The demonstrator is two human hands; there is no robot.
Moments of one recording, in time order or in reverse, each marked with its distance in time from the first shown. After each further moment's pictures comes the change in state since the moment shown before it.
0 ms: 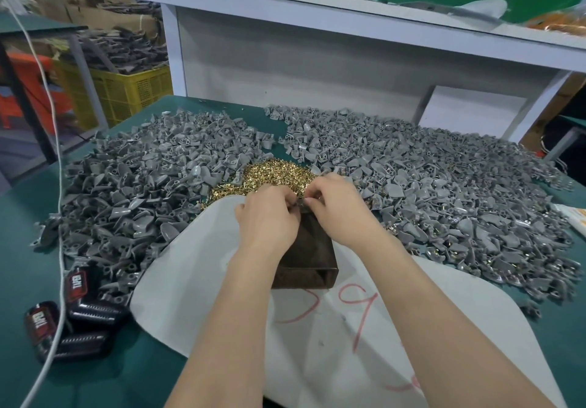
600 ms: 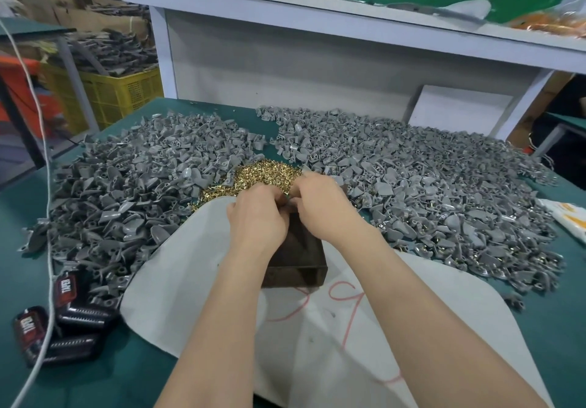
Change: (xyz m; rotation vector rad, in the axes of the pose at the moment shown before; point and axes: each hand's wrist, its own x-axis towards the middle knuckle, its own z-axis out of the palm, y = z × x) left_hand -0.001 0.001 -0.001 0.024 0.011 0.033; right_hand 0.004 -0.017 -0.005 -0.229 -0.076 -0.040
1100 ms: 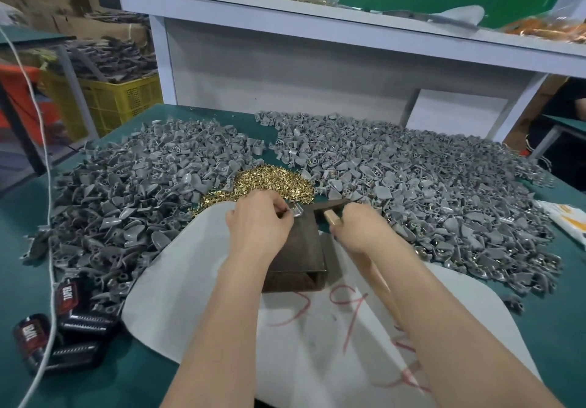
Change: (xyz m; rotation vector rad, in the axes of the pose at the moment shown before) left_hand -0.002 0.001 -0.001 -0.072 0.003 -0.034; right_hand -0.022 0.049 0.005 -0.003 -0.246 0.415
